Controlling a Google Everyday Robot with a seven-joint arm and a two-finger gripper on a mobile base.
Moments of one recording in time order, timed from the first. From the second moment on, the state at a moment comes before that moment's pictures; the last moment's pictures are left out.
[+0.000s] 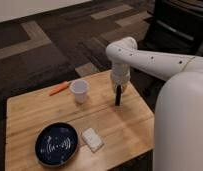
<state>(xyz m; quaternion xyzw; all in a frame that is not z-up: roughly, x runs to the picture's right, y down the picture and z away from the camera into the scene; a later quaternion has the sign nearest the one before) 0.092 -0.002 0.765 -0.20 0.27 0.68 0.65</state>
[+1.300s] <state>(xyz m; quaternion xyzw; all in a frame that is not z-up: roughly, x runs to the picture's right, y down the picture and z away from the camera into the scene) -0.127 -0.110 0.699 -0.24 0.14 0.54 0.79</state>
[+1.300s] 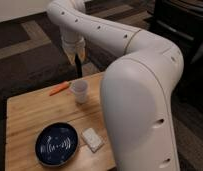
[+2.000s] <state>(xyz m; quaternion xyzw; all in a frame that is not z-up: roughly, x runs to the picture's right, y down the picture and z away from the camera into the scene) -0.109 -0.053 0.722 -0.31 0.14 0.57 0.75</state>
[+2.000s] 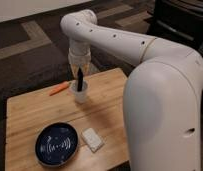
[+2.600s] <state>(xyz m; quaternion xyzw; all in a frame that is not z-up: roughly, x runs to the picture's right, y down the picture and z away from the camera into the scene) -0.112 -0.041 0.737 -0.33 0.14 0.56 0.75</state>
